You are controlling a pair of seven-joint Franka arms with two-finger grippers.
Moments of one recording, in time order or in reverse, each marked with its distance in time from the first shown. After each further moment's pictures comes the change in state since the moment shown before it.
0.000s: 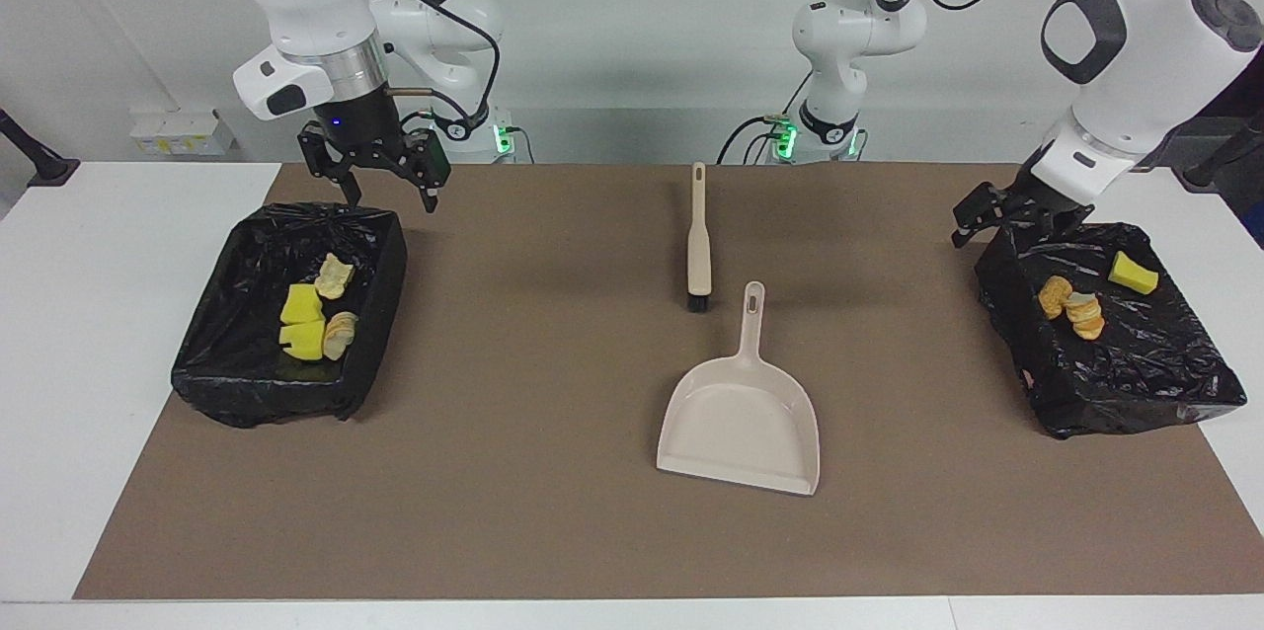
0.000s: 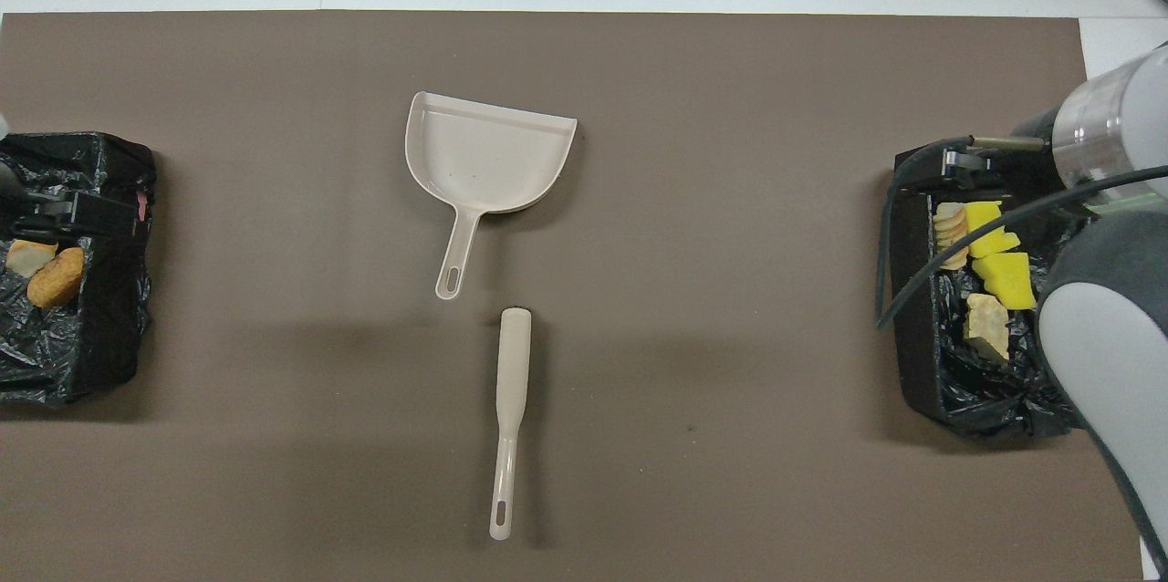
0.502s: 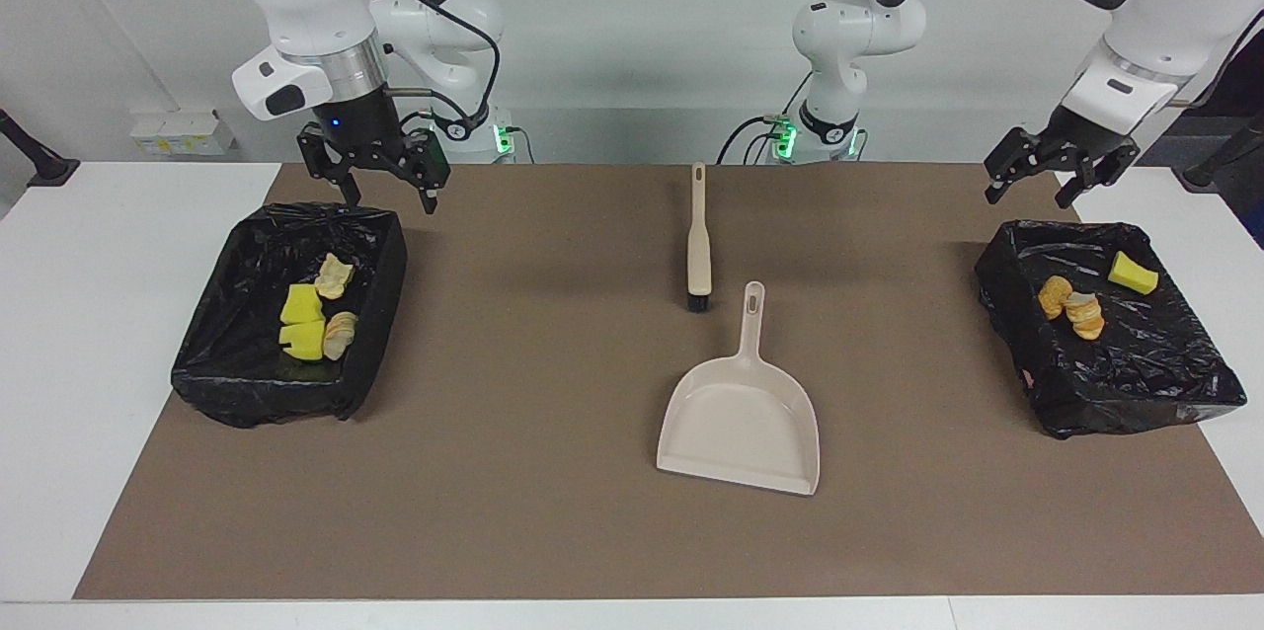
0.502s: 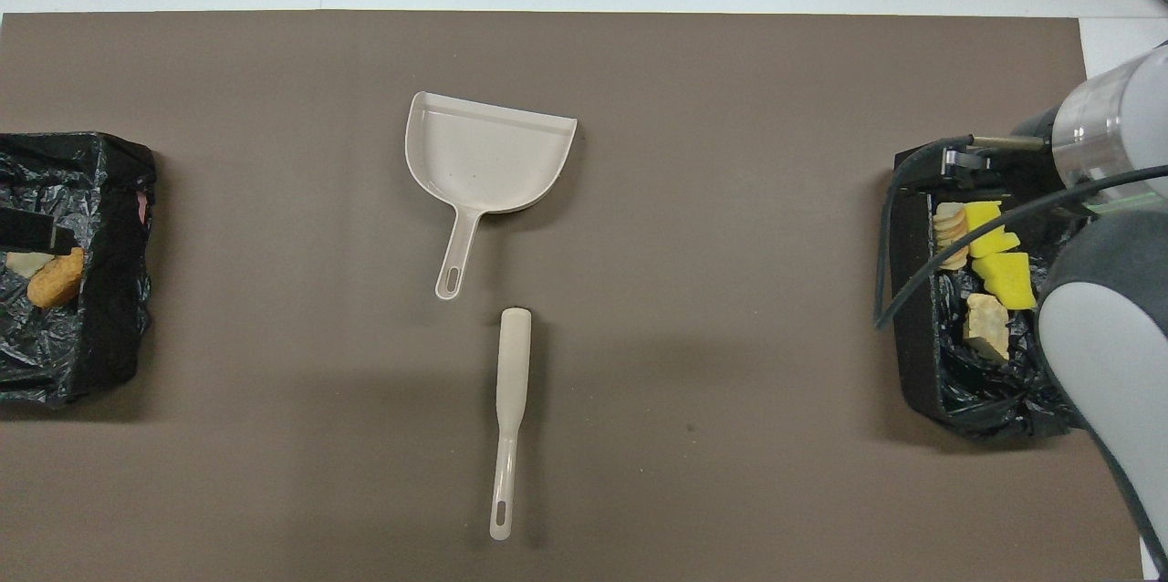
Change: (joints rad) left arm -0.001 -0.071 -0.011 0.163 0.020 -0.195 -0.002; right arm 0.000 0.000 0.000 0.000 0.000 0.001 0.000
